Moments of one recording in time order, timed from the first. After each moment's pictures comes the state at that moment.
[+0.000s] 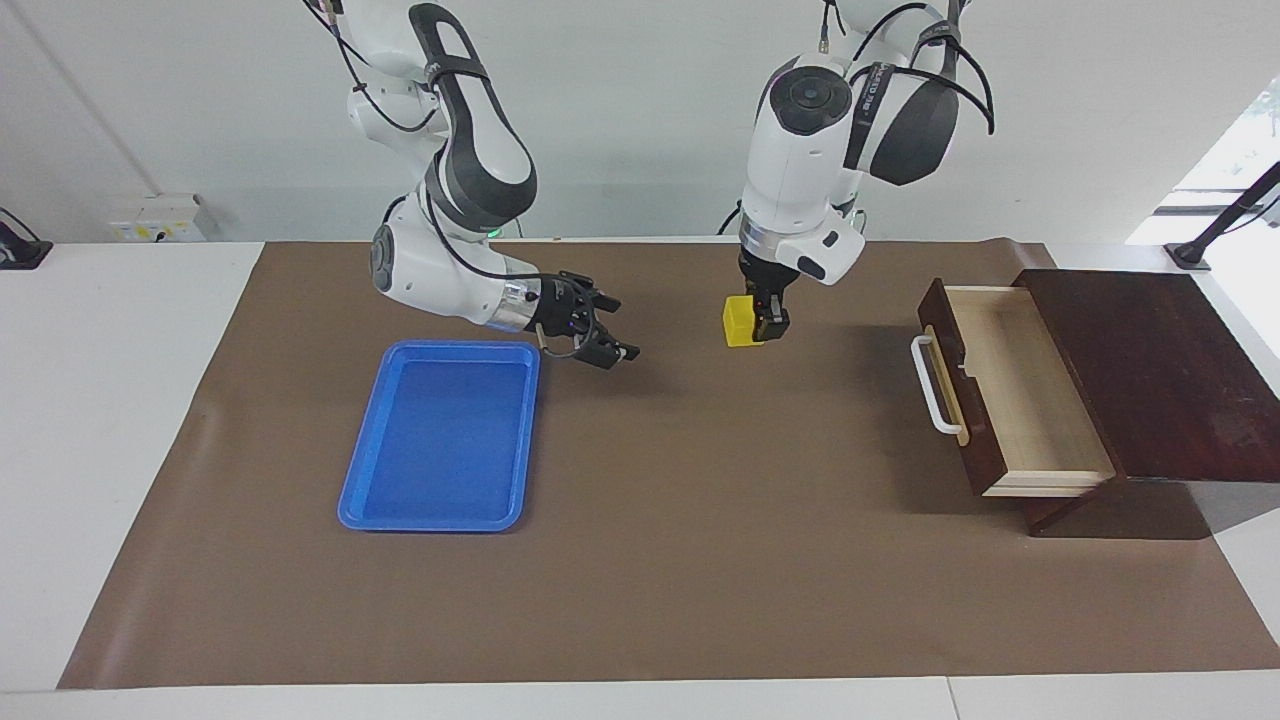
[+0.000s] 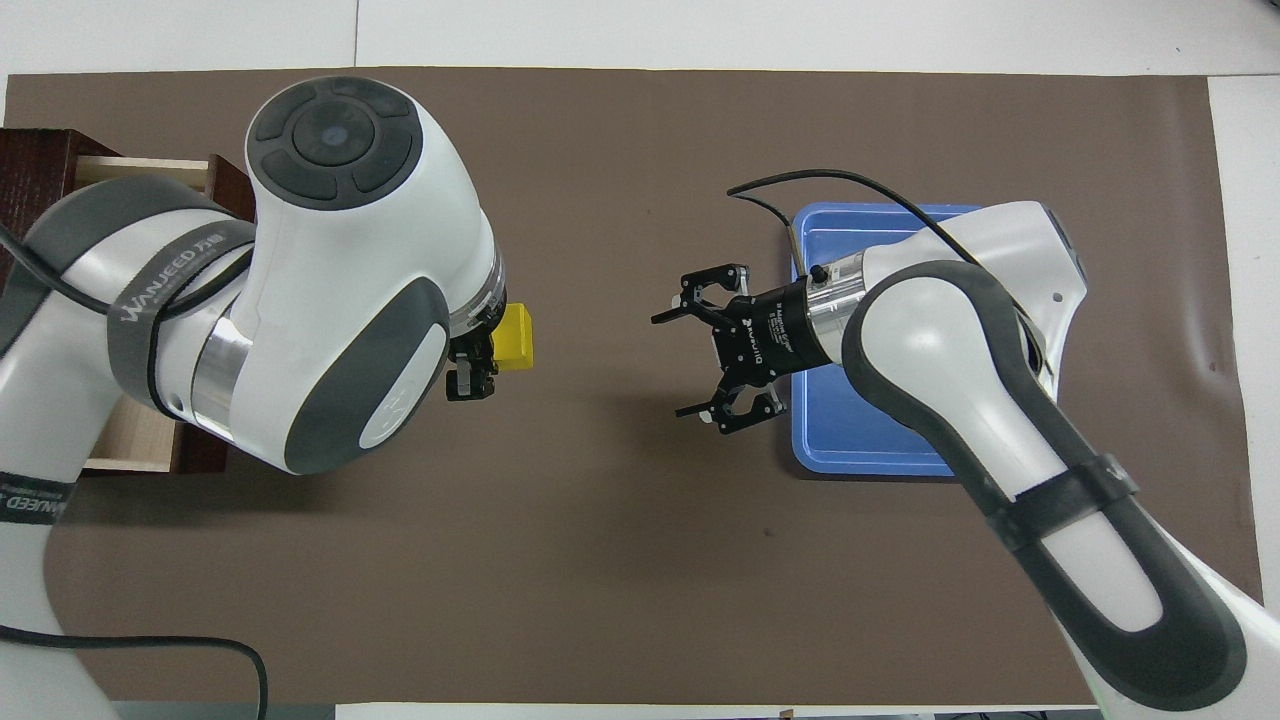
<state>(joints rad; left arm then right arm) -0.52 0.22 -0.05 -1.50 0.01 1.63 -2.12 0.32 0.21 0.03 -1.93 1.07 2.02 1.15</state>
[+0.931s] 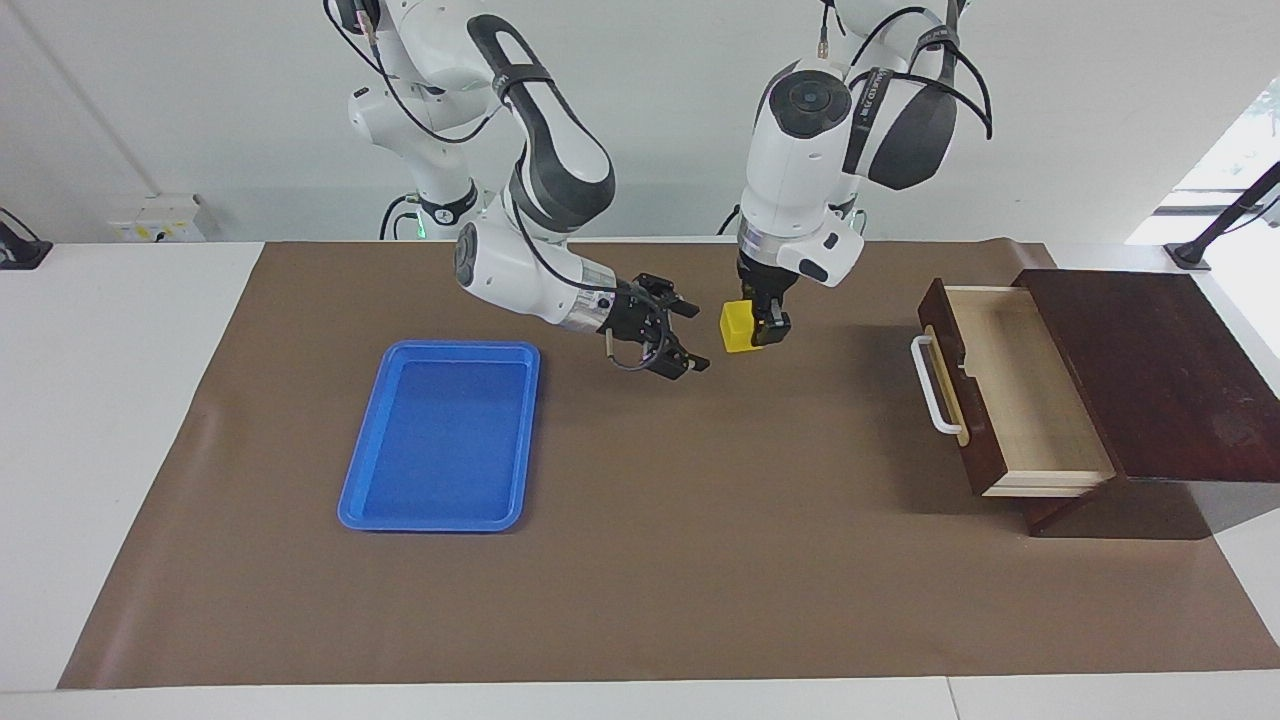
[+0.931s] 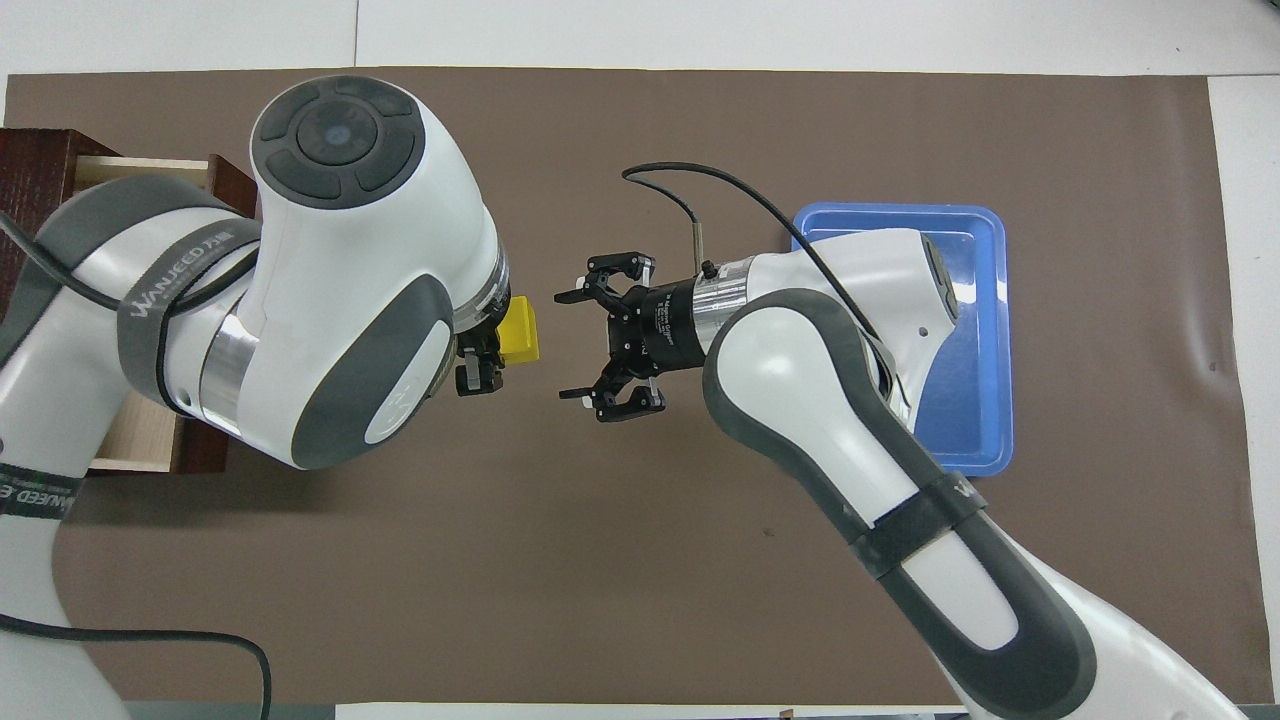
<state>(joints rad) -0.52 0.22 -0.05 -1.50 0.00 1.65 -2.18 0.49 0.28 0.03 -1.82 1.18 2.23 1.32</state>
